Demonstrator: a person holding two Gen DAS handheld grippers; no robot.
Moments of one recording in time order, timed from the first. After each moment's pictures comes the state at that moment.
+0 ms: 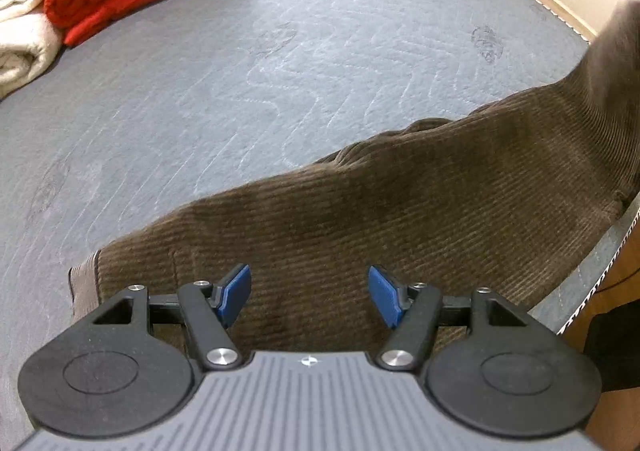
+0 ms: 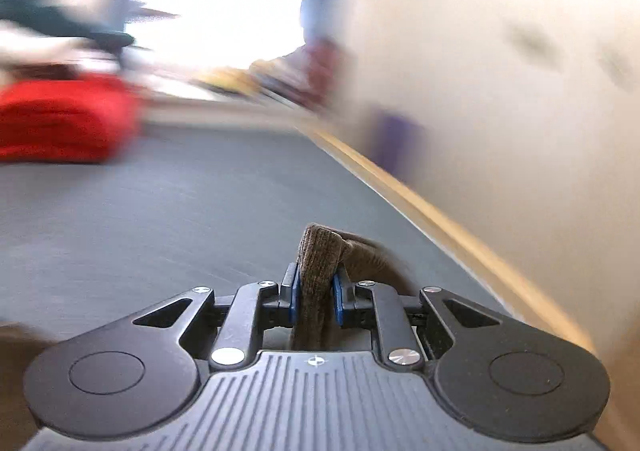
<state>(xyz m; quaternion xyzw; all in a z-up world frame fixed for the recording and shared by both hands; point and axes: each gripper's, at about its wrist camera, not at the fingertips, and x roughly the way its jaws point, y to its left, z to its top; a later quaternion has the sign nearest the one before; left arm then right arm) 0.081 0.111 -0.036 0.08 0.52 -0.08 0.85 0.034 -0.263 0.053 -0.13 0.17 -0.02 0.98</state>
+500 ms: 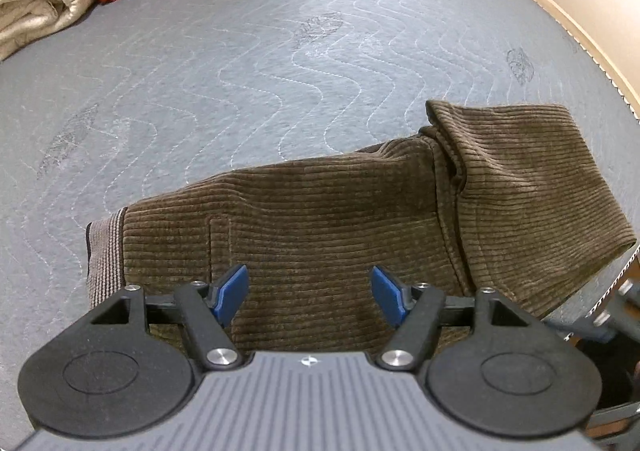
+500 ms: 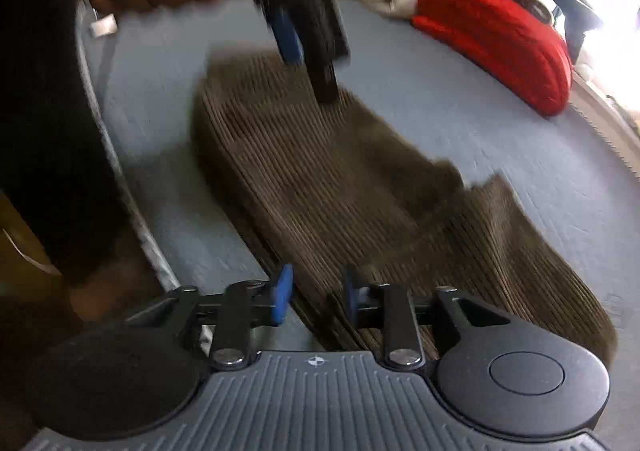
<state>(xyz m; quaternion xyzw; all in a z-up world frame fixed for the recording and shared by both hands) 0.082 0.149 -0.033 0.02 0.54 -0.05 0.84 -0.065 -0.065 -0.045 -0.25 0.33 0.41 0.81</state>
